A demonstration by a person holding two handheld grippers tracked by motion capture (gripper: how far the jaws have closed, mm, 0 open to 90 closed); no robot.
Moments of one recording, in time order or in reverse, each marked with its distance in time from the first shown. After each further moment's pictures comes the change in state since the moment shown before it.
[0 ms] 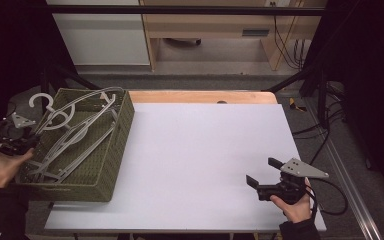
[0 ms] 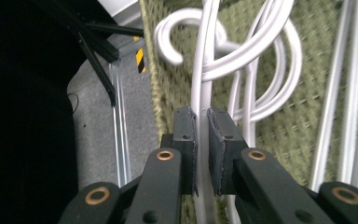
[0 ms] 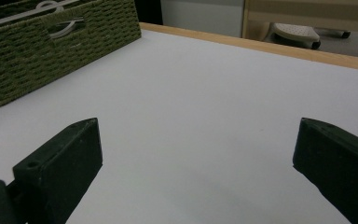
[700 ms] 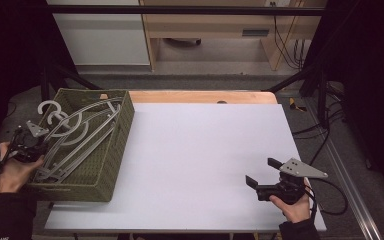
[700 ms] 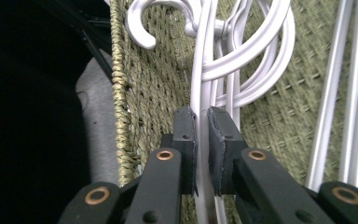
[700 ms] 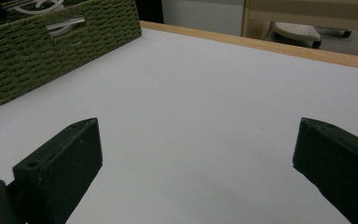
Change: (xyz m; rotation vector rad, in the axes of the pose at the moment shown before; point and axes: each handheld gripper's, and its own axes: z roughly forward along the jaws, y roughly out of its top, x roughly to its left) left arm -0.032 -0.007 0.016 0.035 0.053 0.077; right arm 0.001 -0.001 0.001 0.008 0.004 -0.011
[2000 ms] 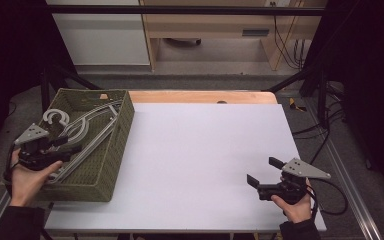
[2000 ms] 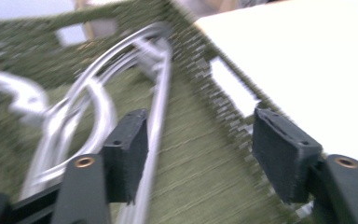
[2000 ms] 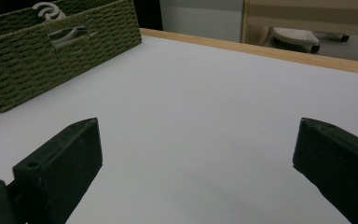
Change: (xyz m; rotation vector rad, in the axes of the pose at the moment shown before) left arm -0.040 0.011 -0.056 -0.430 -0.507 -0.262; right arm -0.001 0.001 -0.003 -0.029 -0.004 0.021
